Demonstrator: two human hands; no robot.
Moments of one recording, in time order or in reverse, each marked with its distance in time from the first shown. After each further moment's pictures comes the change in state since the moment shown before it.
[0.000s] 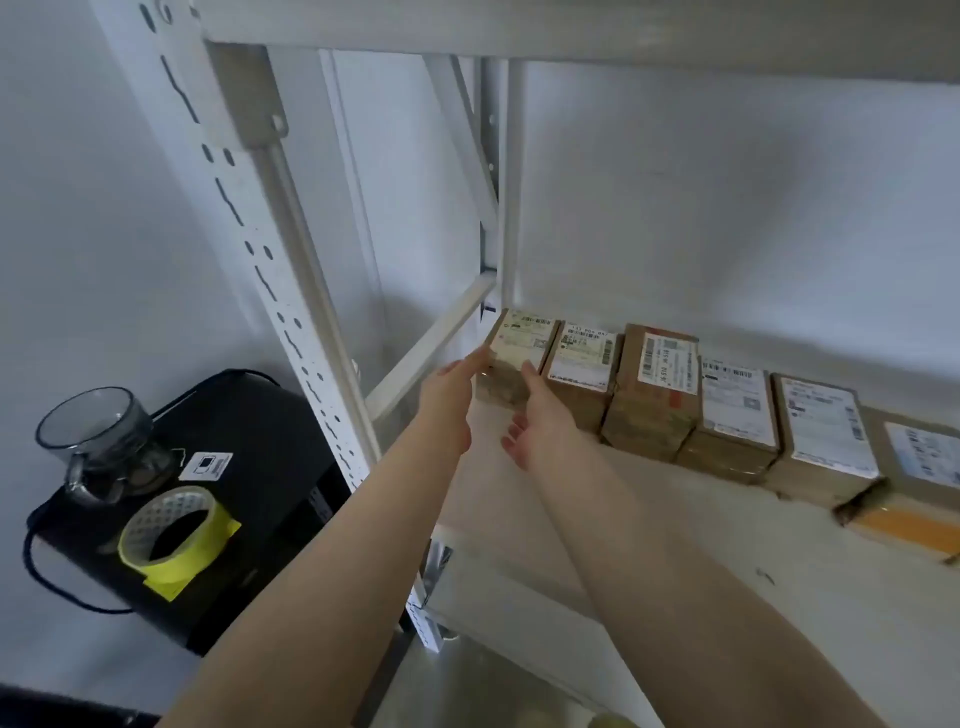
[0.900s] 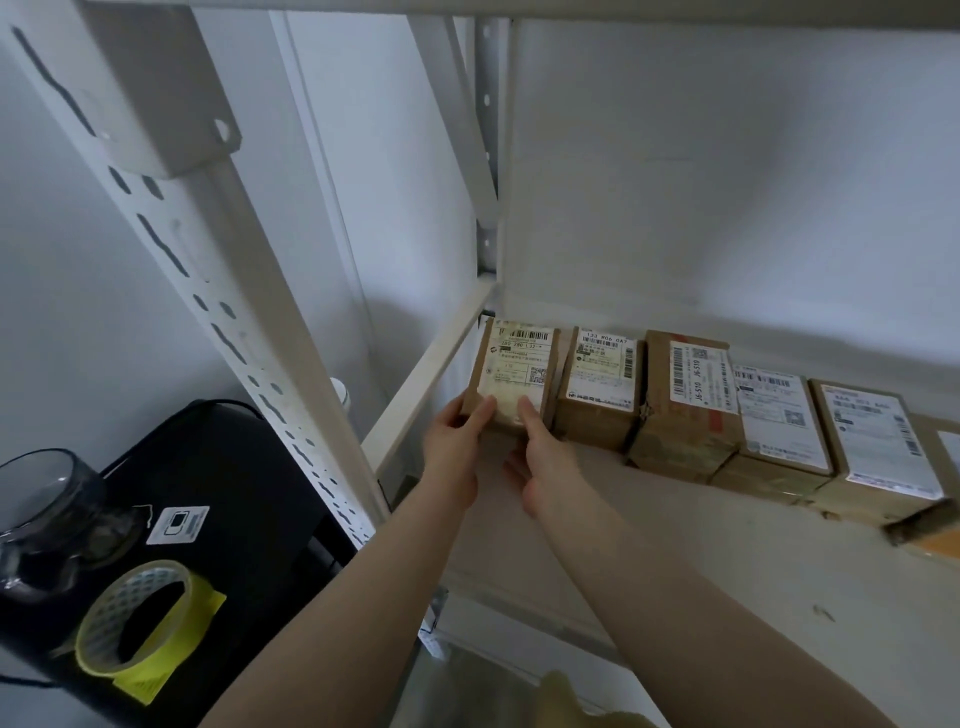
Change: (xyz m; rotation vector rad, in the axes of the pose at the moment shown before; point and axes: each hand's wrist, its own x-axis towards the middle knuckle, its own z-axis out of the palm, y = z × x) left_hand 0.083 -0.044 -0.024 -0.096 -0.163 0.208; right_hand 0.055 0.025 0.019 0.142 0.033 -0.089
